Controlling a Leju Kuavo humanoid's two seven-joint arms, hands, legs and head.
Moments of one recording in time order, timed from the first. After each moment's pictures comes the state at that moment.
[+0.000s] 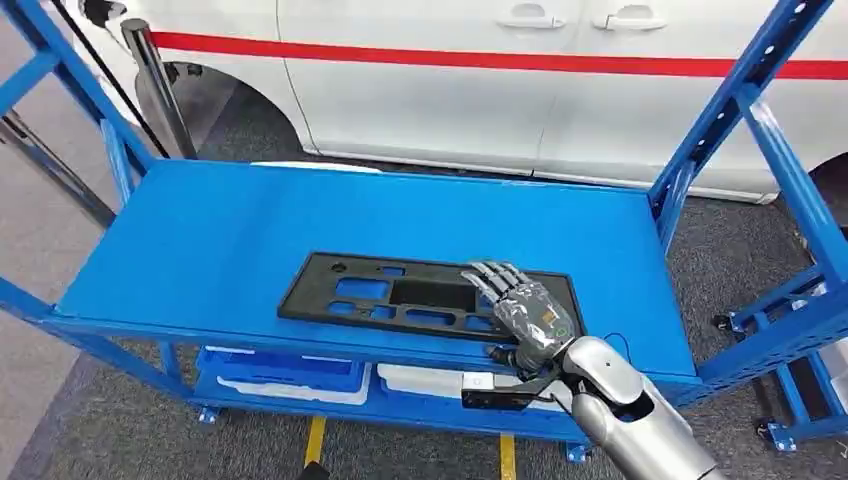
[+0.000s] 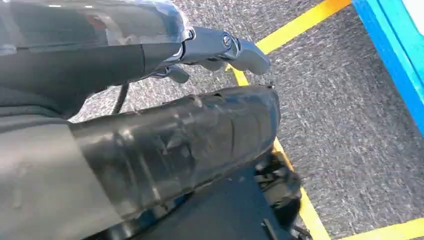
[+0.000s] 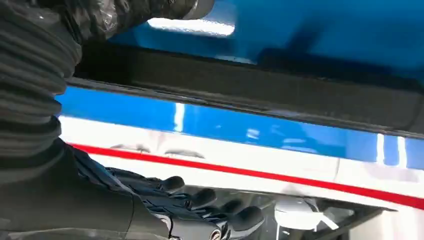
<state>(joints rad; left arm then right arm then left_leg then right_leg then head) -0.13 -0.20 0.97 -0.21 -1.29 0.14 -0.29 -0.43 -0.29 0.64 -1.34 0.83 -0.17 -0.30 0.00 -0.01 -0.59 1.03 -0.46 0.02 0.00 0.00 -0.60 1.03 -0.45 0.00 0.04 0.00</state>
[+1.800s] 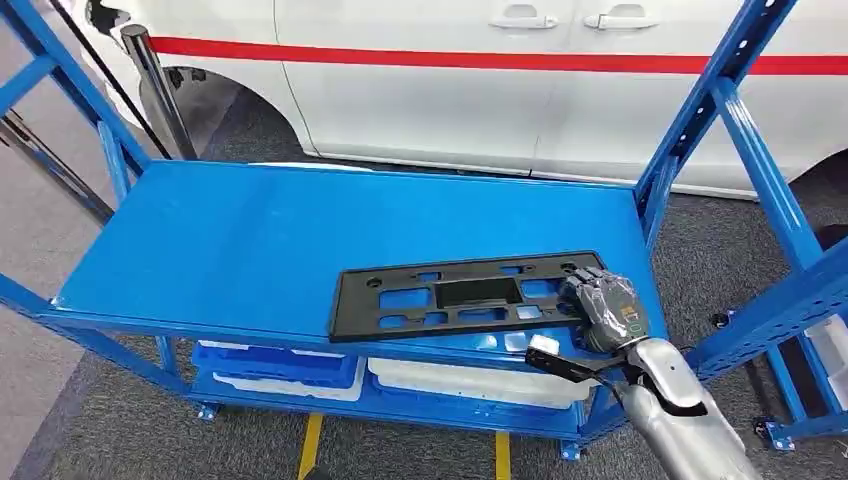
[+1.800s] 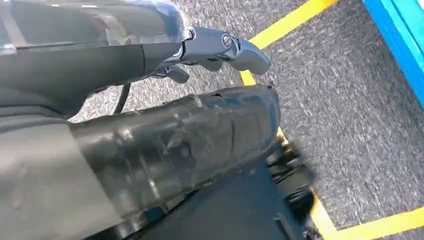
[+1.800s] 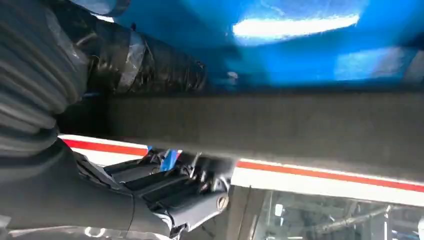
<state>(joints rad) -0.12 -0.20 0.95 -0.21 -1.29 0.14 -0.29 -0.40 -0.32 0.36 -1.10 0.89 -0.32 -0.31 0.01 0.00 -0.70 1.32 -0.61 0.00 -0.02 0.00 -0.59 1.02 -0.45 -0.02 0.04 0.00</state>
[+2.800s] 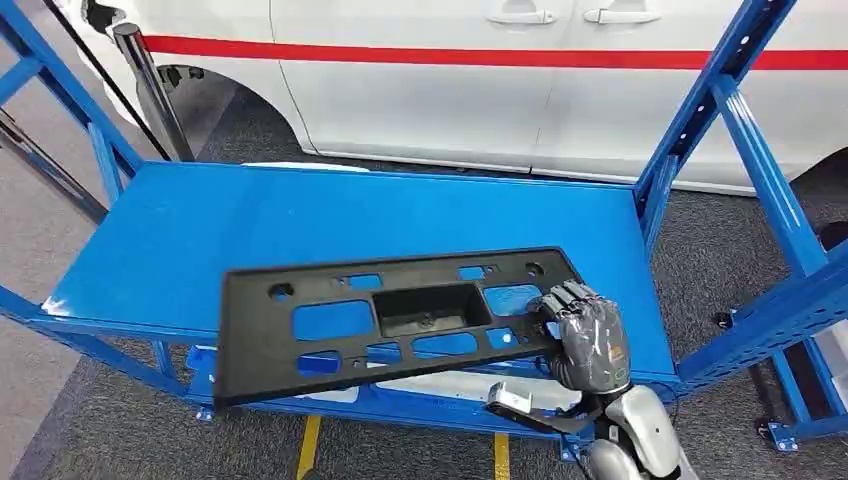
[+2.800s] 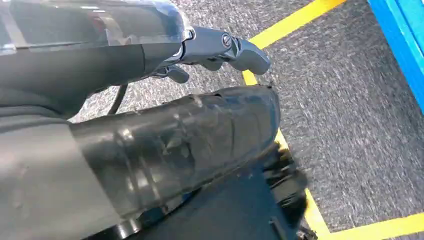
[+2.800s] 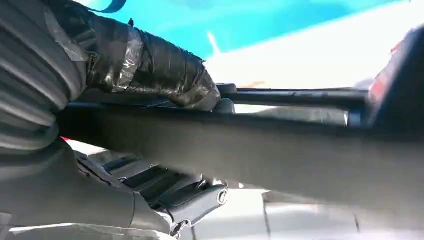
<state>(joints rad) -0.11 -0.20 0.96 -0.21 -1.24 0.15 -0.31 -0.10 -0.18 0.36 -1.64 0.92 -0.55 -0.32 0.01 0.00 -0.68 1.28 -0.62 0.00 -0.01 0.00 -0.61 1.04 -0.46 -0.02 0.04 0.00</state>
